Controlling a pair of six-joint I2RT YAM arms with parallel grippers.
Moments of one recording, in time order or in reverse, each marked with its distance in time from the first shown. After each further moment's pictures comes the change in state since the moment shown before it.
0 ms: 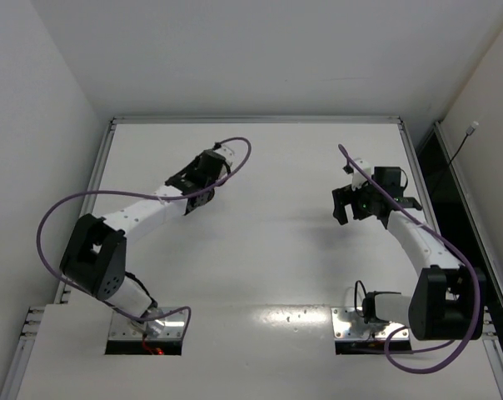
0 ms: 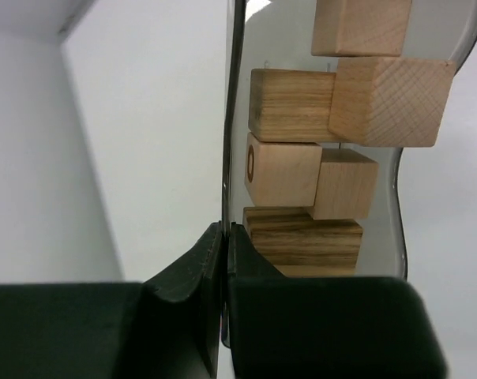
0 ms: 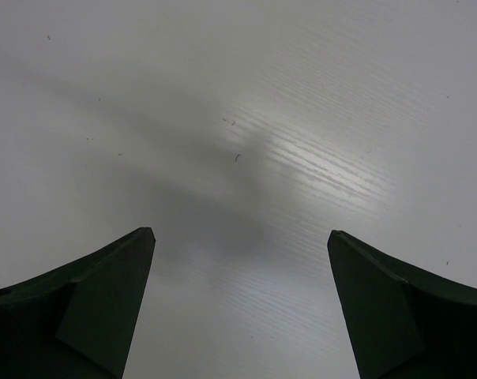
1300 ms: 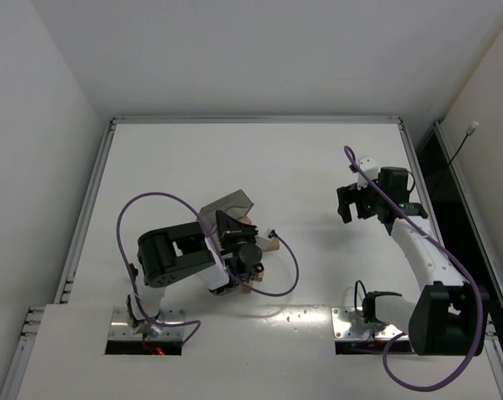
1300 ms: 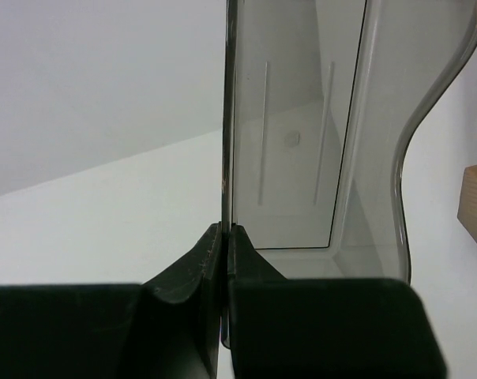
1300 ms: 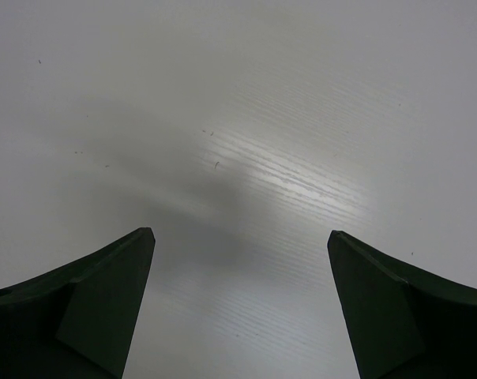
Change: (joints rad) left arm -0.635 0.433 -0.526 1.600 -0.861 1.433; right arm -0.019 -0.092 -0.020 0.018 0.027 0.000
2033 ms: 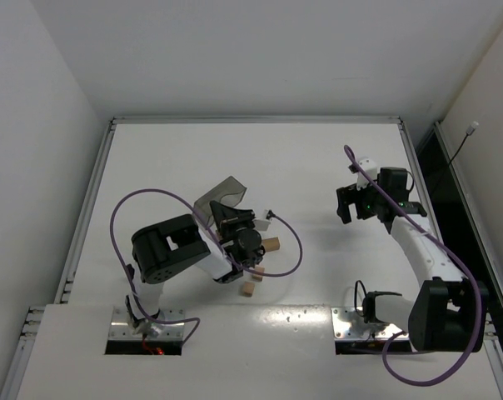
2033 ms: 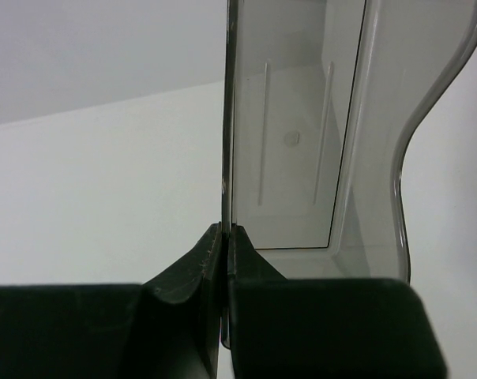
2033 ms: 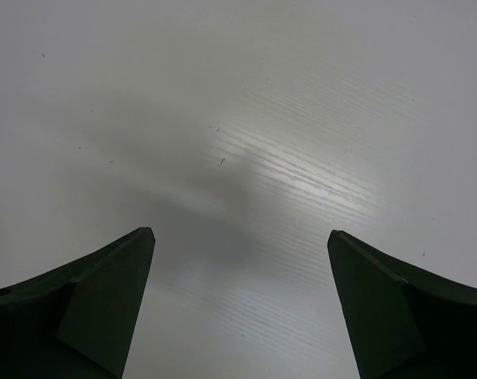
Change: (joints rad) left arm 0.079 -0.027 0.086 0.013 -0.070 -0.001; right arm -0.007 0.024 0.000 -0.001 -0.018 0.001
